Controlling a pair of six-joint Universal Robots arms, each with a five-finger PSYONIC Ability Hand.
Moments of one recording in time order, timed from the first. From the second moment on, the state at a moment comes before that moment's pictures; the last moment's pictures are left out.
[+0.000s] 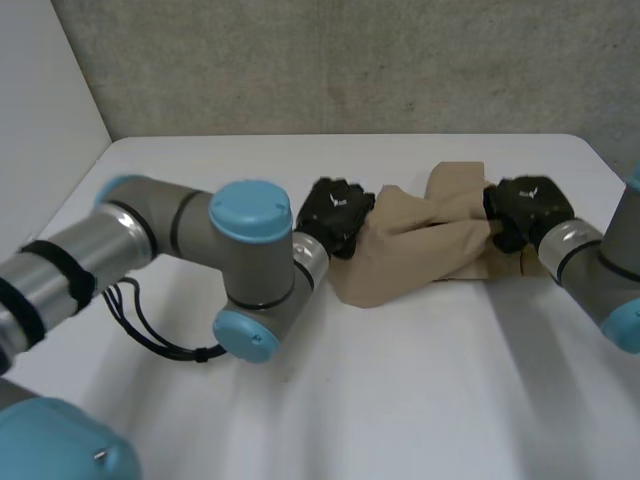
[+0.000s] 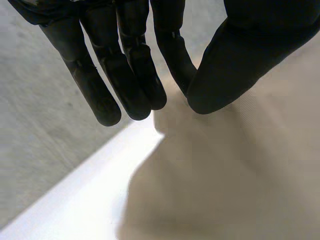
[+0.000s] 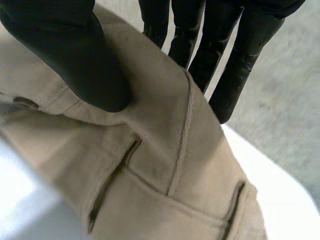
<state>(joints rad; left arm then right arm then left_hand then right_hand) 3.99 -2.54 -0.80 3.23 -1.54 3.43 1.75 -1.00 1.40 -0.16 1.34 2.75 1.14 1.19 1.19 1.20 0.99 0.95 1.17 1.18 1.19 0.96</state>
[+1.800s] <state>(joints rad) 4.18 -2.11 -1.43 3.03 -1.75 3.03 1.96 -0.90 1.26 0.08 1.42 2.53 0.51 0.49 0.49 0.49 0.32 0.49 0.57 0.58 0.57 0.32</state>
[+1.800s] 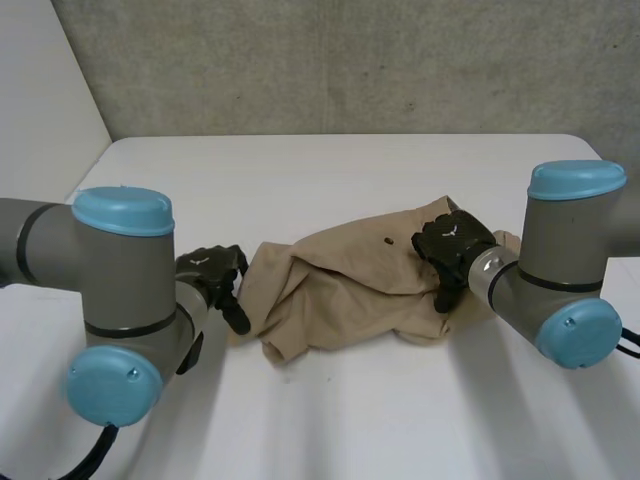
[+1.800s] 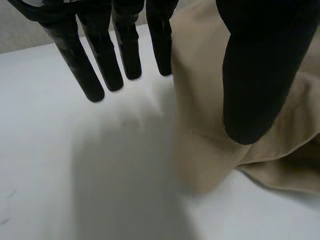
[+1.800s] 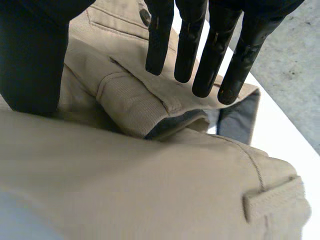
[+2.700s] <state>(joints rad) 4.25 -2.24 -0.97 3.18 -1.75 3.32 1.96 -0.65 0.53 0.01 1.45 2.44 1.13 1.19 1.19 1.20 0.99 0.98 1.18 1.16 1.19 0.97</state>
